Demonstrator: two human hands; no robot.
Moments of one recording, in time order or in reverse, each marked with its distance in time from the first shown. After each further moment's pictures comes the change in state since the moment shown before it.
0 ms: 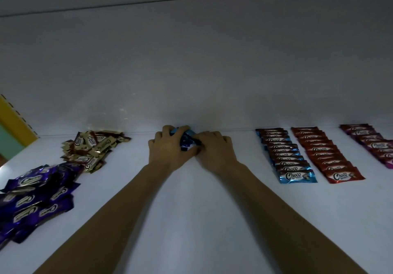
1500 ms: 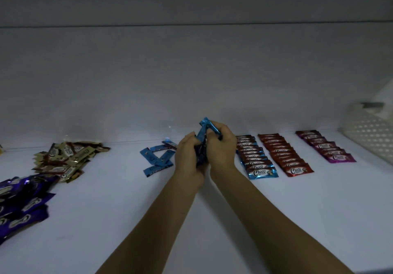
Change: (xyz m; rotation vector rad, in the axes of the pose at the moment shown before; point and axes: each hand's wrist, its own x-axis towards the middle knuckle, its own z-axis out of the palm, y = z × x) left_hand -0.032 0.124 -0.018 -1.959 -0.199 -0.683; right_hand -0.049 -0.024 -0.062 1.179 0.660 0.396
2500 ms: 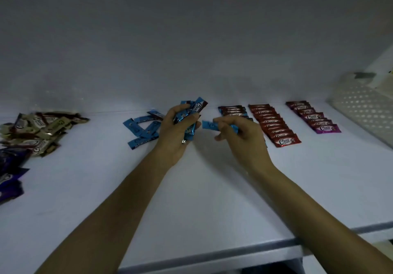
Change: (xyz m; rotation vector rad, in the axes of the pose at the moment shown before) left_hand -0.003 0.004 -0.014 0.251 -0.098 0.093; right_hand -0.021 -0.013 -0.089 -0.456 -0.315 -0.248
